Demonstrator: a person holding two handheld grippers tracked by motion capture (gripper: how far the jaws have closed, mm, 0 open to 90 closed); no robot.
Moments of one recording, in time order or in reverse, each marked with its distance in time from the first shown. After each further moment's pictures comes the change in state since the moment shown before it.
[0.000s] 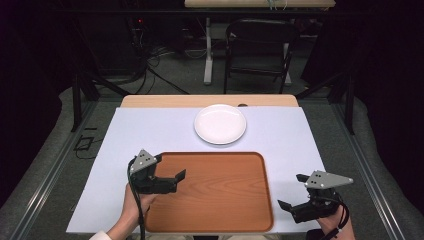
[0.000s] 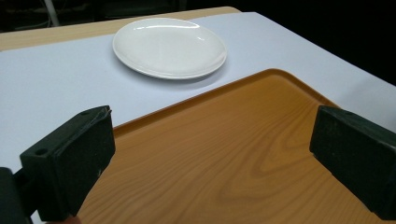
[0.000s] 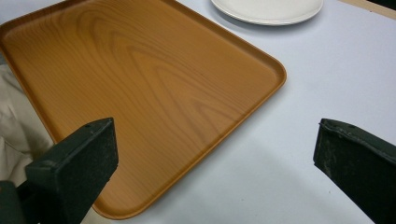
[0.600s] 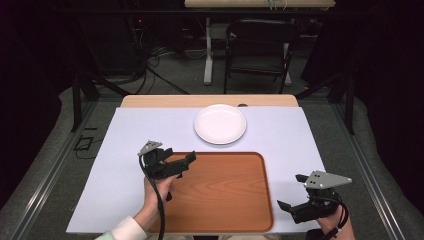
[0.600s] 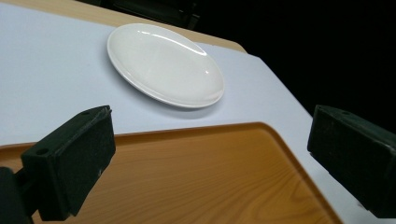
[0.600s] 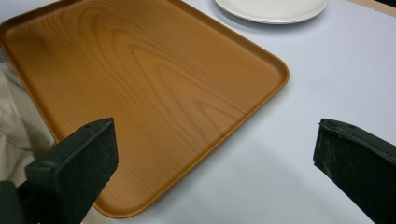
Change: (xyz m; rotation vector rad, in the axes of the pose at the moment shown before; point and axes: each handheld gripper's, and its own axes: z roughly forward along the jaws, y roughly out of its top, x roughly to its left) left arm 0.002 0.014 0.041 -0.091 -0.015 -0.367; right arm 0.000 0.000 0.001 0.007 0.008 -0.004
